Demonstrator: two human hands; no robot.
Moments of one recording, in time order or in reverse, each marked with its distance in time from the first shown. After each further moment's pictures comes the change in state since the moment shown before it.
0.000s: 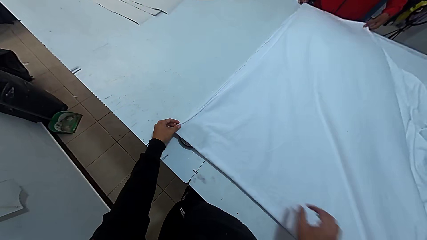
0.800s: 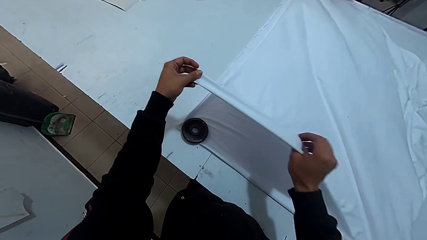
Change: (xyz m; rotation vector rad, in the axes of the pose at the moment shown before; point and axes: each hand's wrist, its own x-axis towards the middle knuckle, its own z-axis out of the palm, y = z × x) left_hand 0.037 0.166 -0.045 -0.451 -0.180 0.460; right_hand 0.110 -0.189 0.009 0.115 0.151 -0.256
